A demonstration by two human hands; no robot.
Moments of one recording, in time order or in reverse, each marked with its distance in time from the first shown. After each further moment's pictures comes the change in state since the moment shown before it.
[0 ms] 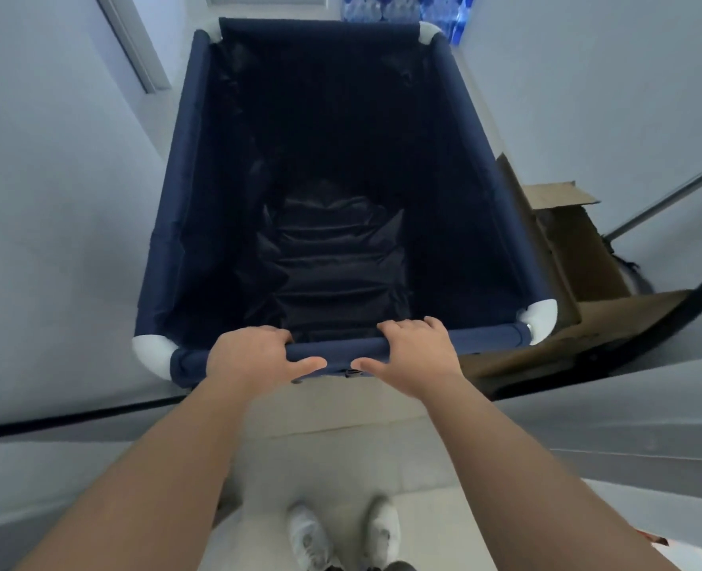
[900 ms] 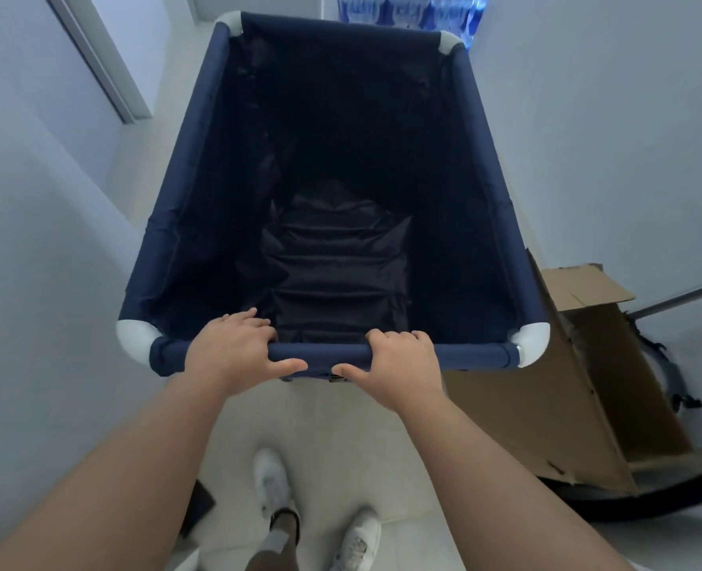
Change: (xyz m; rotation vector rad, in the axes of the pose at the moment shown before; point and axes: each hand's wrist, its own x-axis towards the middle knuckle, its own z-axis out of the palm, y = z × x) left_hand 0.288 -0.052 -0.115 0.111 0.079 0.168; right_hand 0.273 0.033 -0.081 0.020 0.061 0.052
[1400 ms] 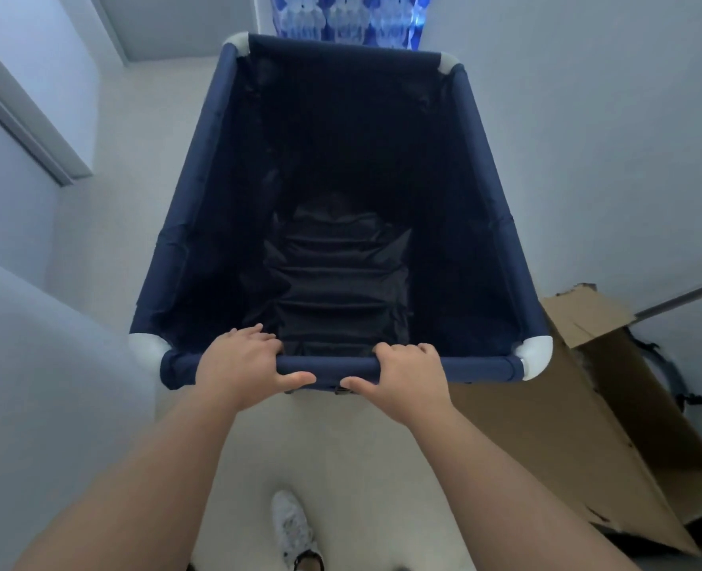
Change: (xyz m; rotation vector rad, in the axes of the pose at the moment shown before) left_hand 0.169 -0.067 -0.061 0.094 0.013 0.168; right_hand 0.146 -0.003 -0.032 0.037 0.003 0.183
